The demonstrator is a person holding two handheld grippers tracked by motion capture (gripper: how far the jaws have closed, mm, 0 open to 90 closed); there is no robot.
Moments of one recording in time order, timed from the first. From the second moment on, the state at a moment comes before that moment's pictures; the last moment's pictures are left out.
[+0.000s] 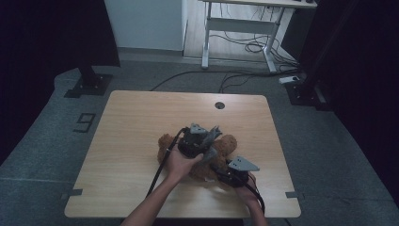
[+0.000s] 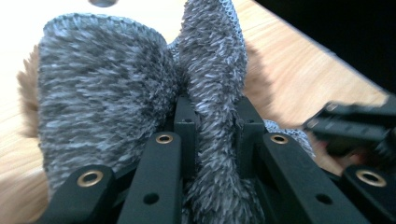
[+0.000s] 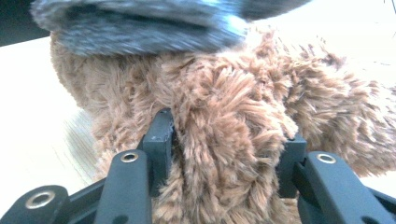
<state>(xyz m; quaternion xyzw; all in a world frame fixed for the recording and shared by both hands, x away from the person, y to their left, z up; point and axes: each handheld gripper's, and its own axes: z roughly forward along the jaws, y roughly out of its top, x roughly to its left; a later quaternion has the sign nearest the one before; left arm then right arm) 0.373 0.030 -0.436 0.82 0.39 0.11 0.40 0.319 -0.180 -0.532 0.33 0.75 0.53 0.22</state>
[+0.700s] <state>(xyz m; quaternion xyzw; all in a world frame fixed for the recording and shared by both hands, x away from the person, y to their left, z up) 0.365 0.155 -0.445 0.77 0.47 0.12 0.42 0.319 -0.179 -0.533 0.33 0.75 0.54 0.22</state>
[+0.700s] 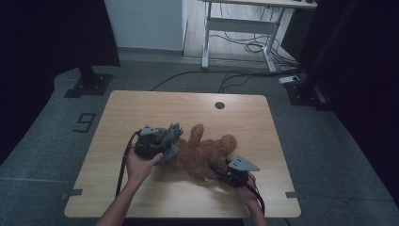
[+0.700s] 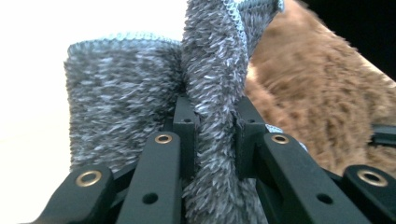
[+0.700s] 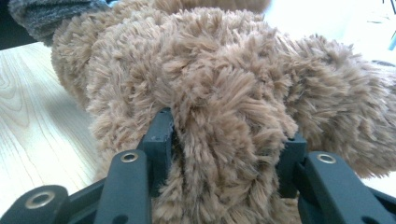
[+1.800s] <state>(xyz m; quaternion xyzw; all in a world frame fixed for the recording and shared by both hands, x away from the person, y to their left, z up) 0.366 0.178 -0.507 0.74 0.51 0.07 0.42 0.341 -0.178 -0.527 0.40 0.76 0.51 0.11</state>
